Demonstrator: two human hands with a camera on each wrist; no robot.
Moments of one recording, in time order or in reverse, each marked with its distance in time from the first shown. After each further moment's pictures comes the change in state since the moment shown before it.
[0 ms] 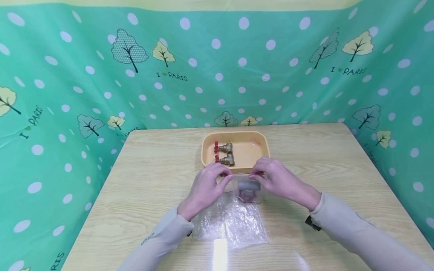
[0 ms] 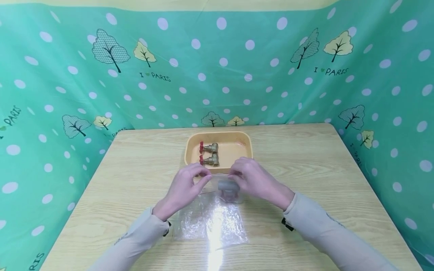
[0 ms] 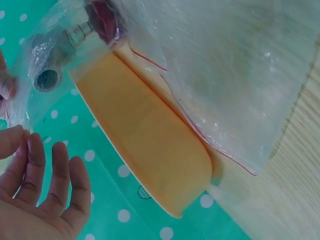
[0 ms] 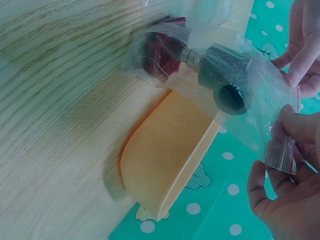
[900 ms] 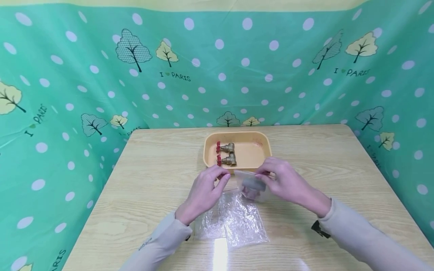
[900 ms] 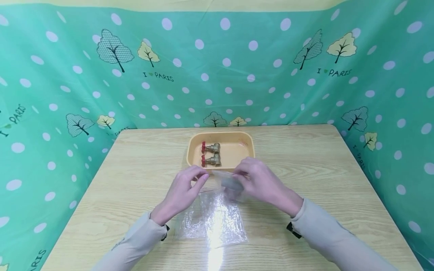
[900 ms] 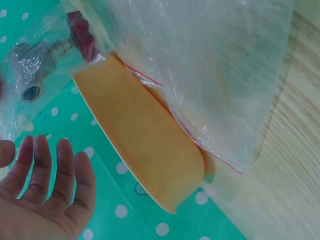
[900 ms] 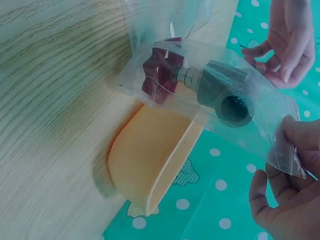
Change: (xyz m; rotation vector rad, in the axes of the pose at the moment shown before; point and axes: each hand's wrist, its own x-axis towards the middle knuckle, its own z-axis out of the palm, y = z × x) left_hand -0.013 0.001 -0.006 -0.068 0.017 -0.045; right_hand -0.007 -0.017 -0.011 0.042 0.096 0.004
